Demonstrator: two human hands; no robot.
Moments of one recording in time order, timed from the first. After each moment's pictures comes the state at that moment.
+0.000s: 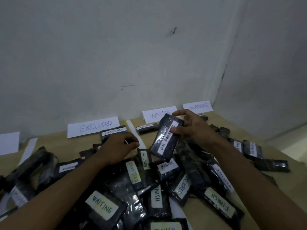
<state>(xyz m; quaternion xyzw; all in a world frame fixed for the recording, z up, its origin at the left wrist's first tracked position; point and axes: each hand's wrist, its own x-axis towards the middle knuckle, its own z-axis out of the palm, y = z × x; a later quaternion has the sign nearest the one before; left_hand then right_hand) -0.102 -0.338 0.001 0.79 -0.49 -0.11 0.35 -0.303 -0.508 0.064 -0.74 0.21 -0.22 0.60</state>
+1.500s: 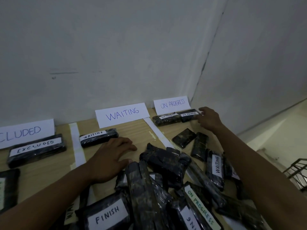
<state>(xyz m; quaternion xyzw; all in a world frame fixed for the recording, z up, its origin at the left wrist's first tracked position) -0.099 -0.520 -0.089 0.71 -0.66 -0.08 0.23 -0.330 -0.841 -0.018 -0.81 0.49 -0.24 0.22</state>
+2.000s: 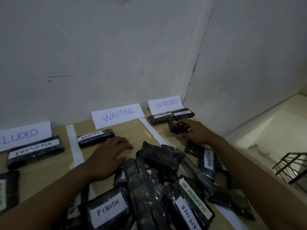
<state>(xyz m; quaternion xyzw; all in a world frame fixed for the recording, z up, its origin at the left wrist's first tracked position) -0.104 -0.519 -0.085 0.72 -0.66 -0.06 0.22 -0.350 -0.771 -0.018 -0.91 0.33 -0.09 0.22</state>
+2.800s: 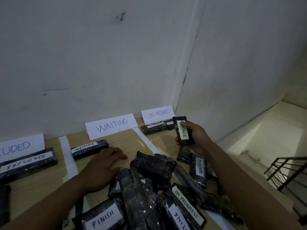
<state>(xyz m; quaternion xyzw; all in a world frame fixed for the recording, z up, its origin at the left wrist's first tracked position) -0.103 -0.519 -0.083 0.72 -0.65 -0.07 0.21 -0.353 -0.720 0.023 -0.55 0.35 -0.32 0.69</state>
